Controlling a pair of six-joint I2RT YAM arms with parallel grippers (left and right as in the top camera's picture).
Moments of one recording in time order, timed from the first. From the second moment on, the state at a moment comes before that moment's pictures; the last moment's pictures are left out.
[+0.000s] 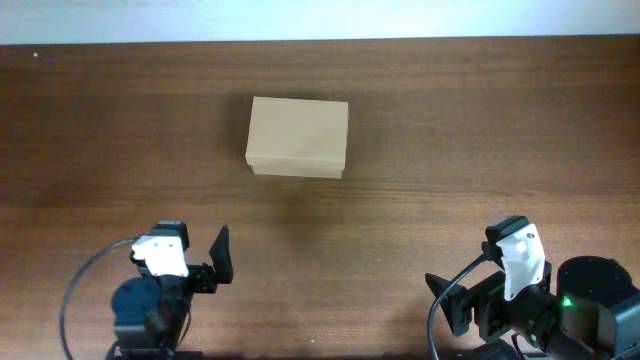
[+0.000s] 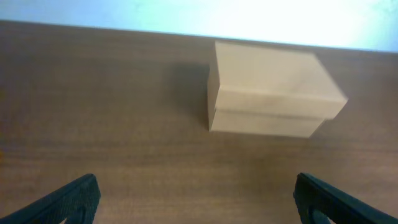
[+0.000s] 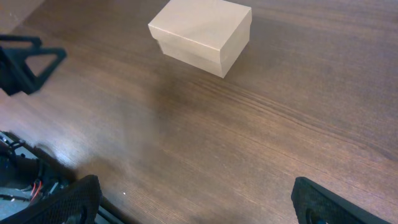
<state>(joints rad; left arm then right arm) 0.00 0.24 0.34 -0.47 0.12 -0.10 0.39 0.64 1.22 -1.26 -0.19 0.08</state>
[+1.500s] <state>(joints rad) -0.09 0.02 0.14 -0.46 0.11 -0.05 0.39 0.64 1.22 -1.26 -0.19 0.08</state>
